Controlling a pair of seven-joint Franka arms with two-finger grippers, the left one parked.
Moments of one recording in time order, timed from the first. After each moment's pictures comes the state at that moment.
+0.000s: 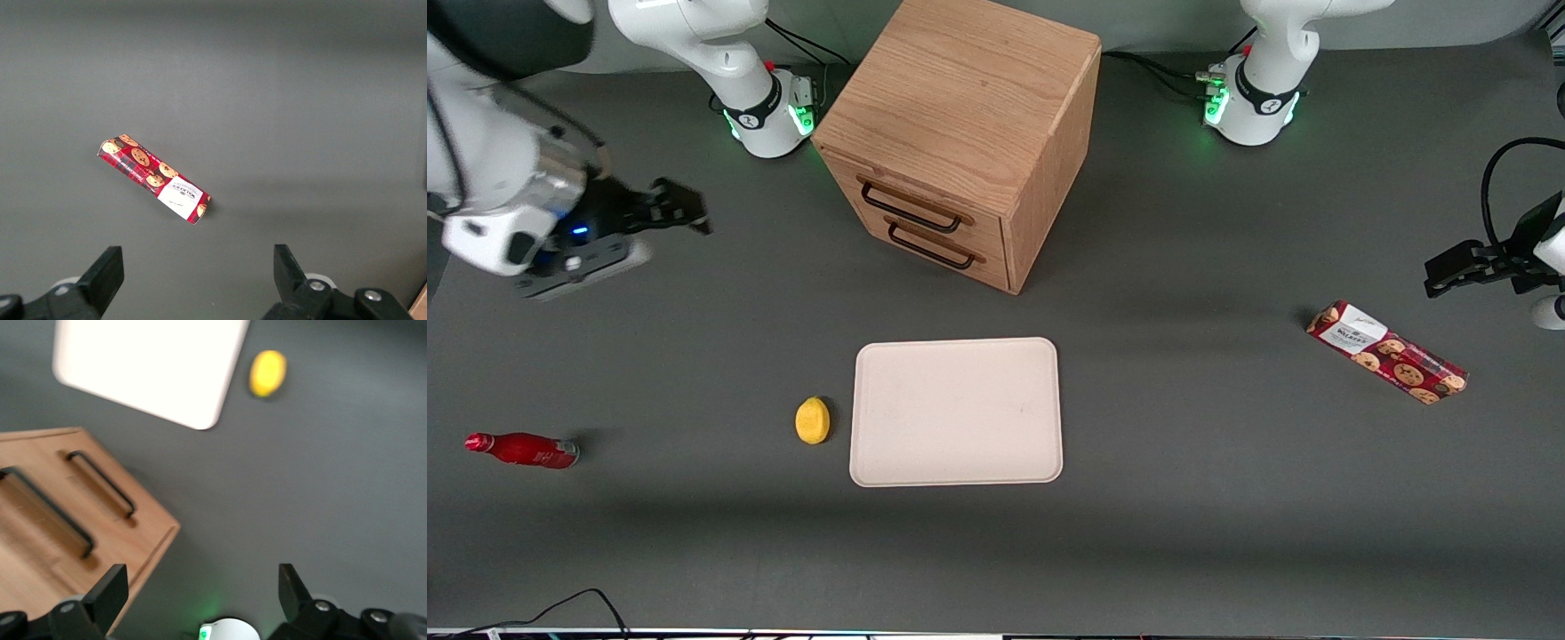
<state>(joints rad) 0.24 0.04 0.00 -1.57 0.15 1.44 -0.12</state>
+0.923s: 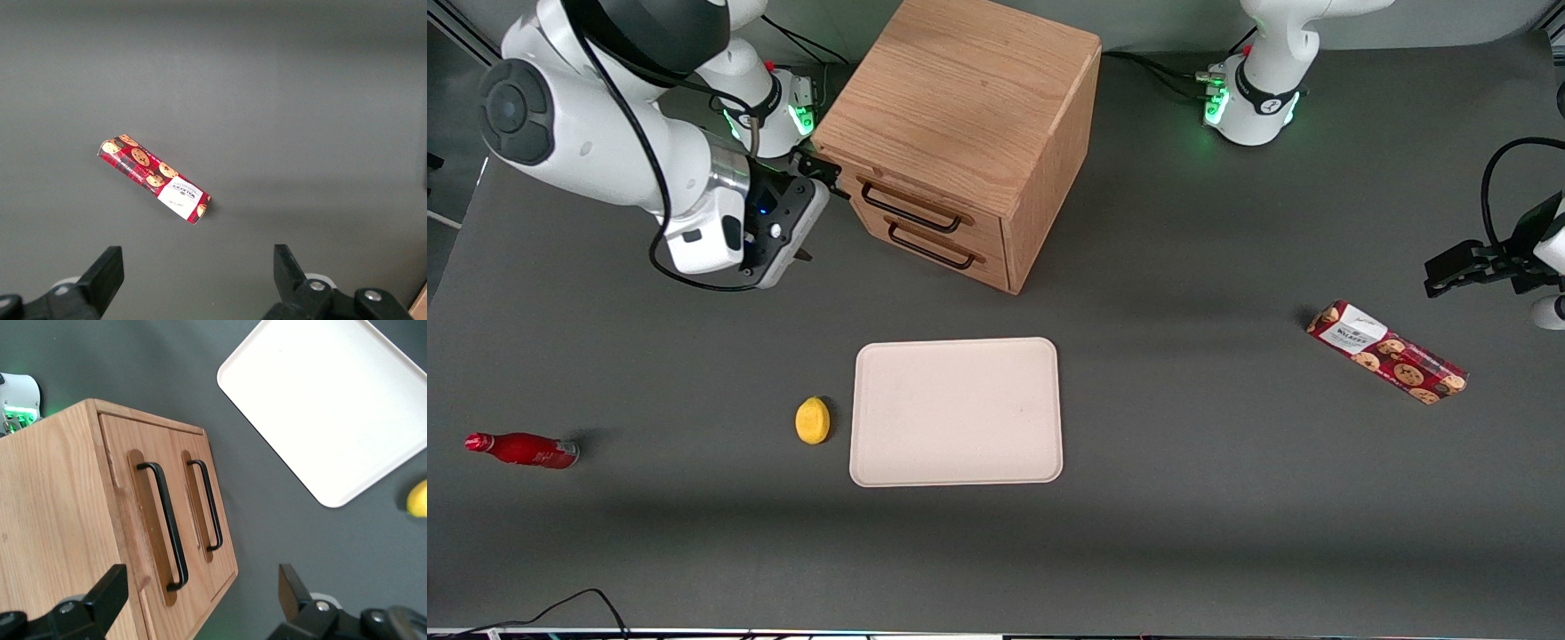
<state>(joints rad) 0.39 0.13 0.01 -1.57 0.37 1.57 -0.48</state>
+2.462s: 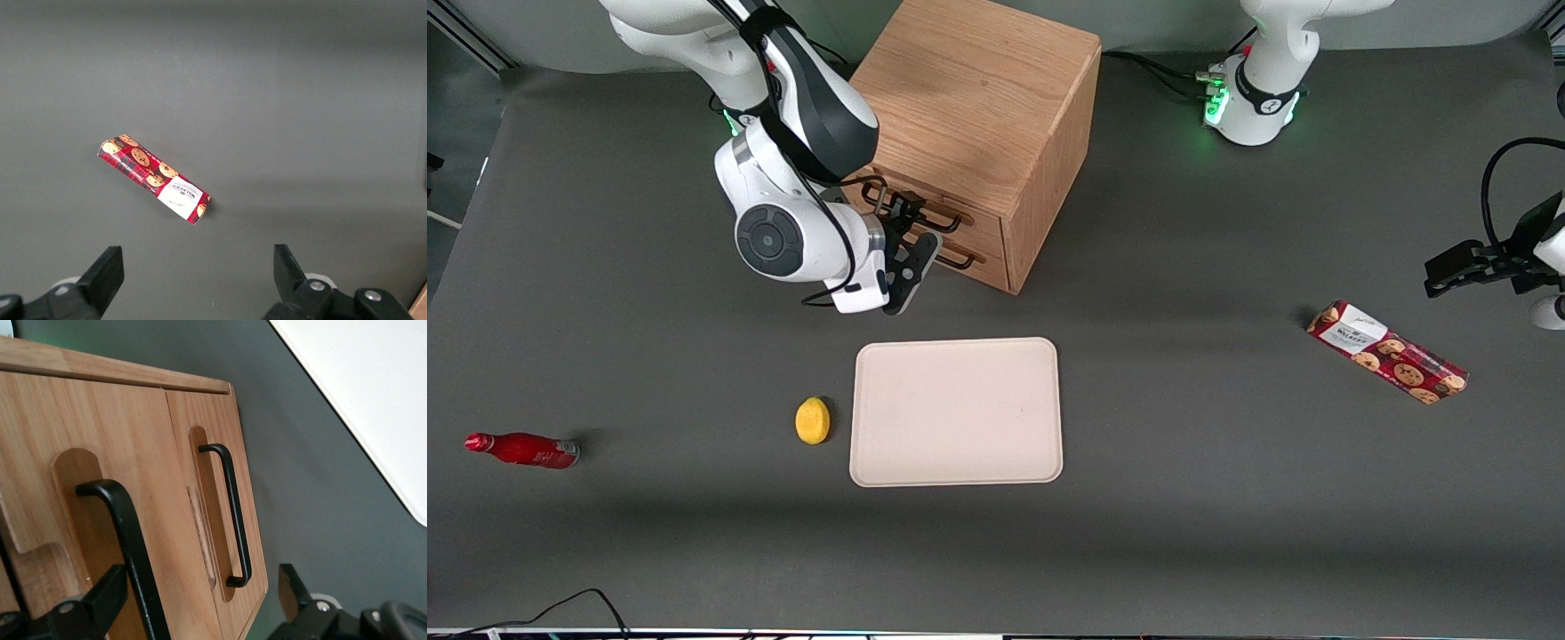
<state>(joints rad) 0.45 0.31 0.10 -1.72 0.37 1.69 -0.48</state>
